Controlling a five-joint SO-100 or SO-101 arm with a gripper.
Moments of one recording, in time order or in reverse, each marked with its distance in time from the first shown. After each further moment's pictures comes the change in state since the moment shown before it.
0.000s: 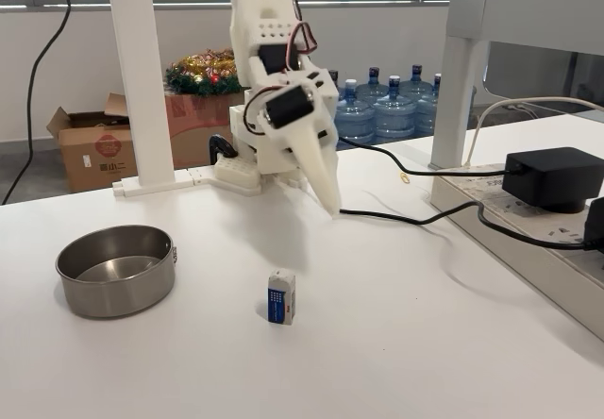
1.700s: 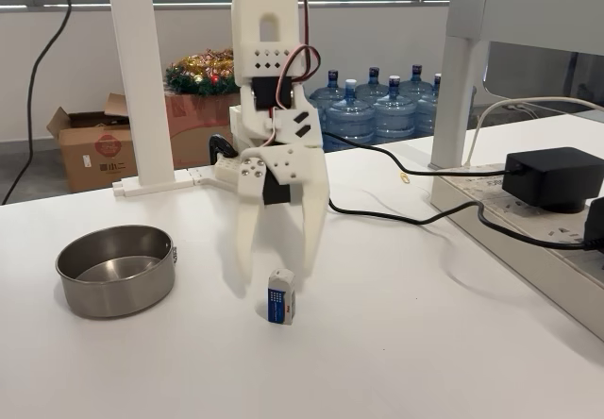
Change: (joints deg) arm 4.7 -37.6 -11.8 -8.3 64.6
